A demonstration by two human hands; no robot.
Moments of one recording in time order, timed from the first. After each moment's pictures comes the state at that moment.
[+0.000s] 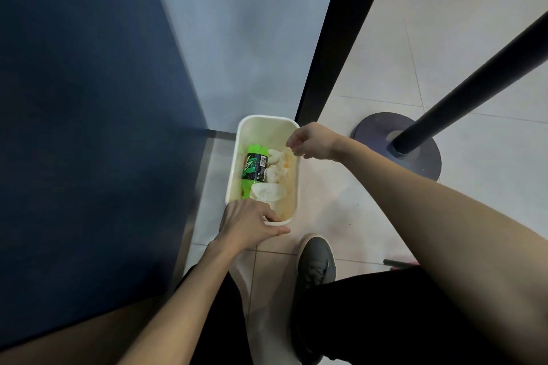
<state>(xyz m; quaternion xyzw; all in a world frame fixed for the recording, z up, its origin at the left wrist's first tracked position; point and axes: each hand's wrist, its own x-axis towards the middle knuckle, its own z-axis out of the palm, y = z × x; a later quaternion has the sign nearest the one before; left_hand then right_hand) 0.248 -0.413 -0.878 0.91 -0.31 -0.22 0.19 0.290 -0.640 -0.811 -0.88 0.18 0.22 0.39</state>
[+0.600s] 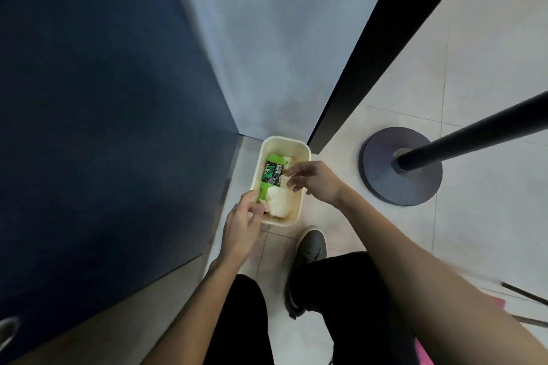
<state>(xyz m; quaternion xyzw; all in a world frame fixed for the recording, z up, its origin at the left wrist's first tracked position) 0.231 -0.399 -0.720 0.87 0.01 -0.24 0.43 0.265 -0.611 -0.680 -0.75 0.21 0.27 0.57</state>
